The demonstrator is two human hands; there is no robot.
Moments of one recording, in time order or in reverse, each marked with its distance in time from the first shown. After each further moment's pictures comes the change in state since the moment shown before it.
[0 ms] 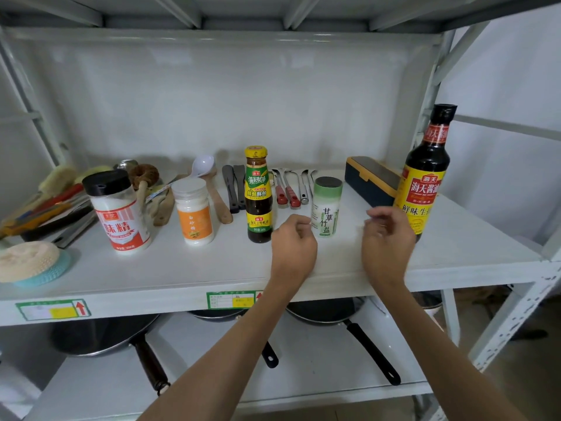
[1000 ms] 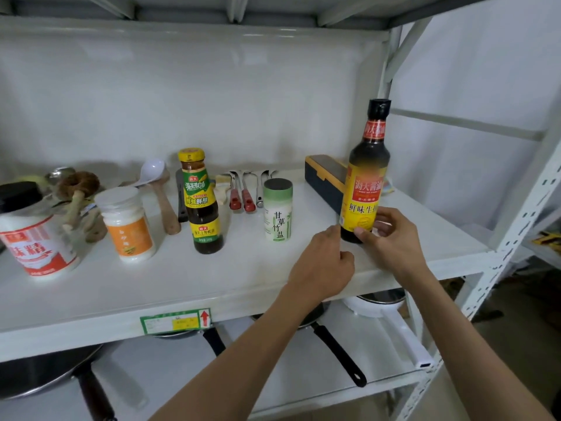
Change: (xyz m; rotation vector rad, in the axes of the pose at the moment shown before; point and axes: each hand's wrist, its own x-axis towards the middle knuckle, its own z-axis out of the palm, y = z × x) left_hand -0.021 0.038 0.098 0.357 -0.545 0.199; right_hand 0.067 0.047 -0.080 -0.164 -0.314 0.263
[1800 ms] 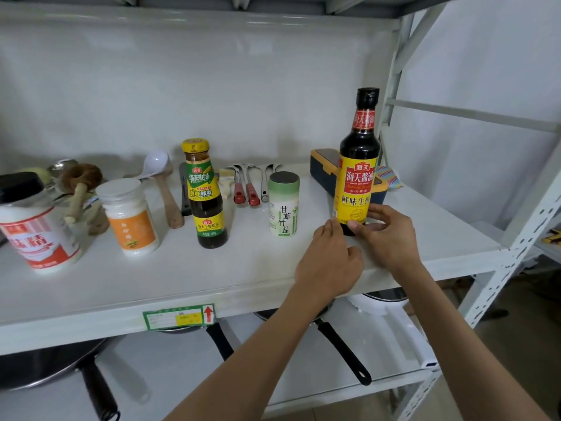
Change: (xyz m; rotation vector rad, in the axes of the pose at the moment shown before) left_hand 0.001 -0.003 0.005 0.063 -0.008 -0.043; right_hand 0.002 -0.004 0.020 -0.107 -0.009 0.006
